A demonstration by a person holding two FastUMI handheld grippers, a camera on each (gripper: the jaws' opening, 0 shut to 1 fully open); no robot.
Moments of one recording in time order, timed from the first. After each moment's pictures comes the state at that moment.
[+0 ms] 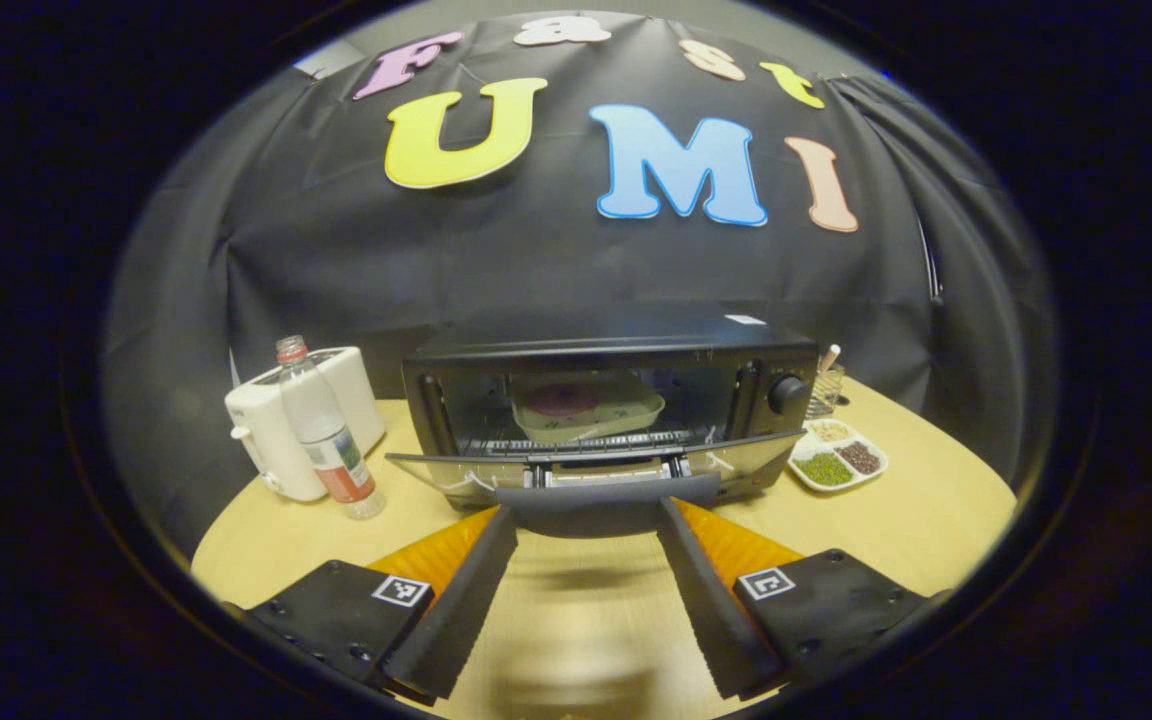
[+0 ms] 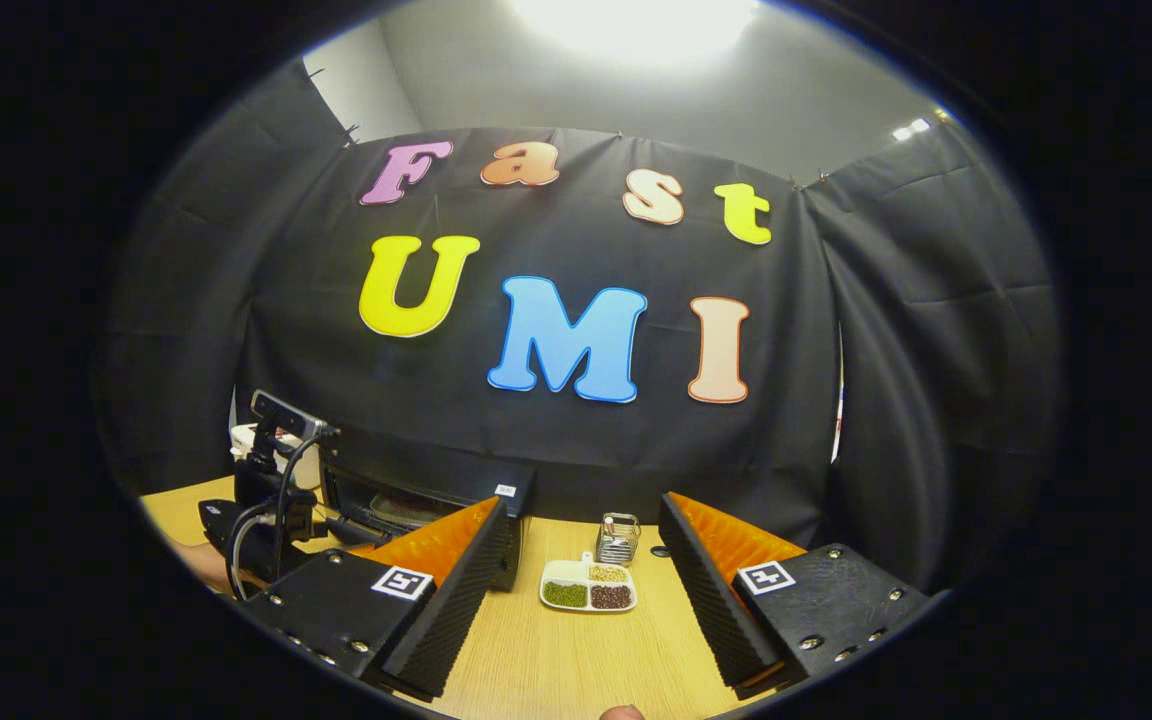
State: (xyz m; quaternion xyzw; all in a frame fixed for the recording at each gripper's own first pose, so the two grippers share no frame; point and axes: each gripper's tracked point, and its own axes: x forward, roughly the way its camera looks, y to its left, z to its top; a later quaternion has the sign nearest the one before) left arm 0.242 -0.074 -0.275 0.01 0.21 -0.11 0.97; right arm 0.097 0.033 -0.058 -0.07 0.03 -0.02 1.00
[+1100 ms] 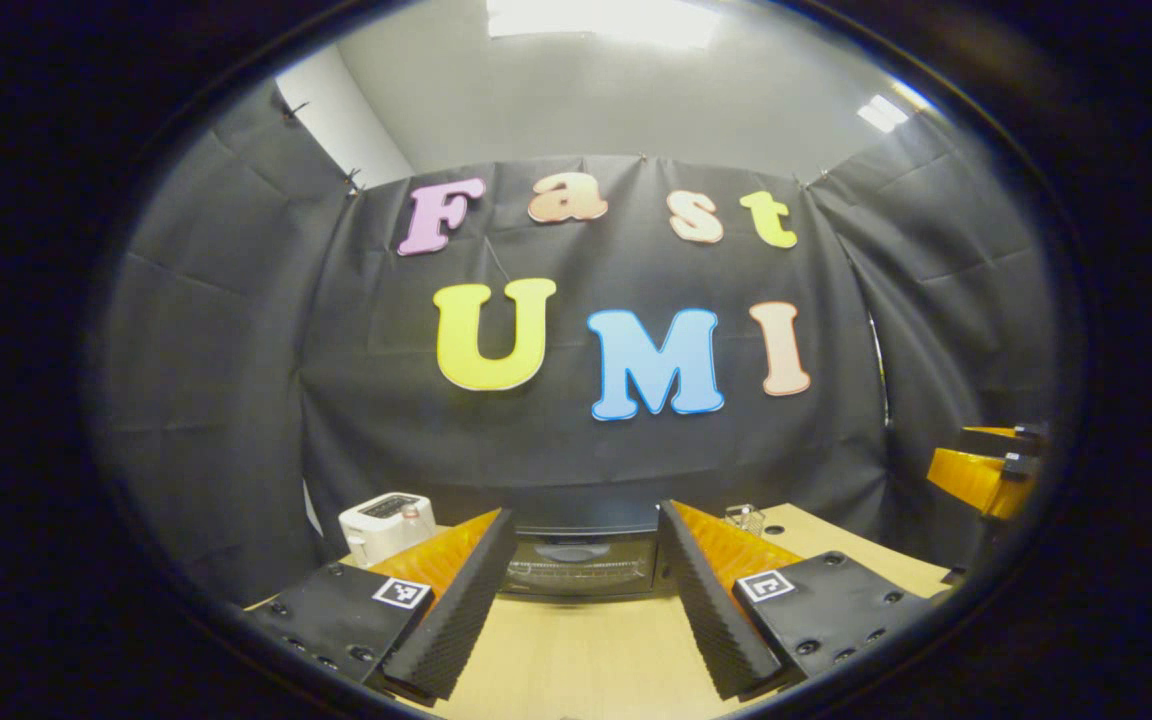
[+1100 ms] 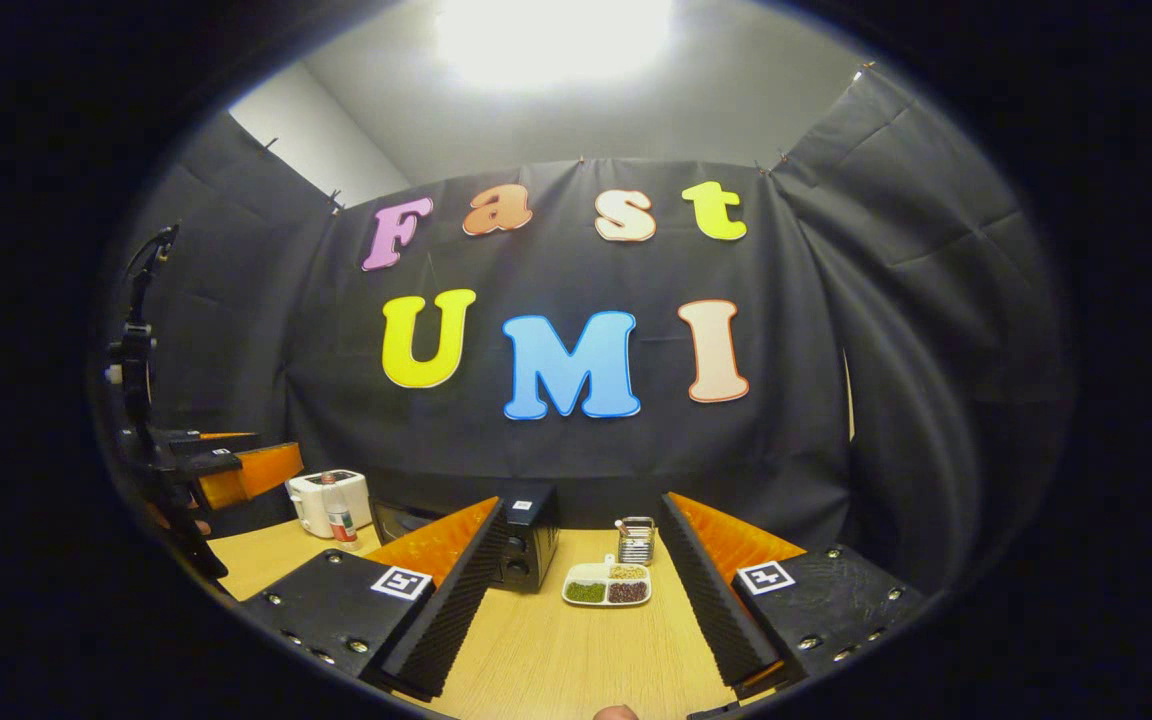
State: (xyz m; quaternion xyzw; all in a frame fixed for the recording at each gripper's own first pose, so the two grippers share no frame) left arm 0.049 -0.063 0.009 0.00 0.01 -0.07 1.00; right arm 0.024 -0.027 -0.032 0.02 0.00 0.06 1.00
